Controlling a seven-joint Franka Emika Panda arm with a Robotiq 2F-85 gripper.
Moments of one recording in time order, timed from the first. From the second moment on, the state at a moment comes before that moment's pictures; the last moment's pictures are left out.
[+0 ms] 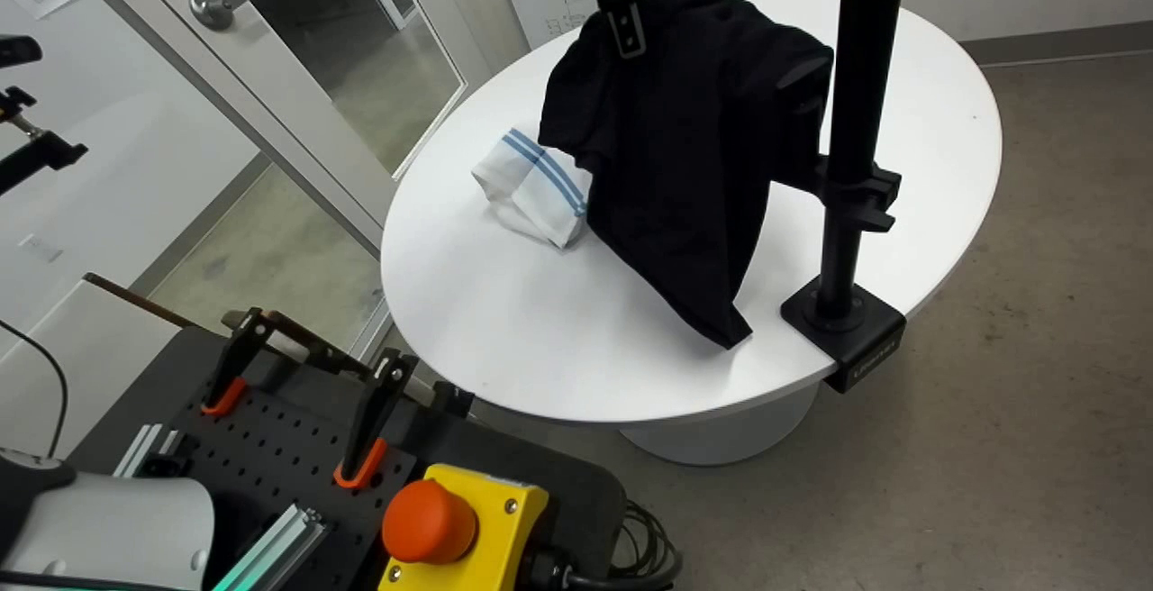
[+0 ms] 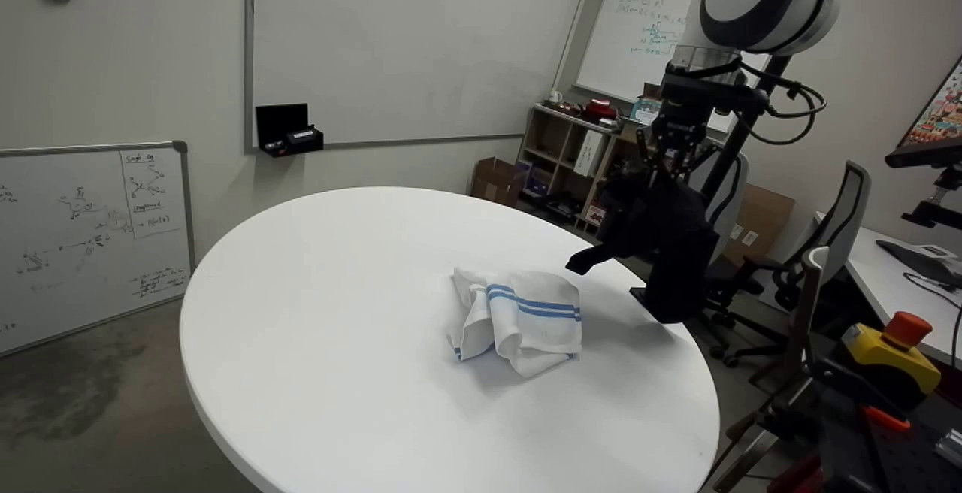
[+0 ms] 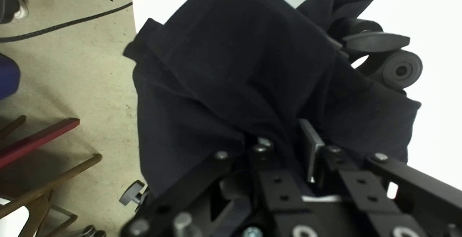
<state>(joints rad) -0.19 0.29 -0.28 -2.16 -0.05 2.41 0.79</state>
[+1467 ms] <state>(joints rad) -0.09 -0.18 -0.10 -2.18 0.37 1.98 0.46</state>
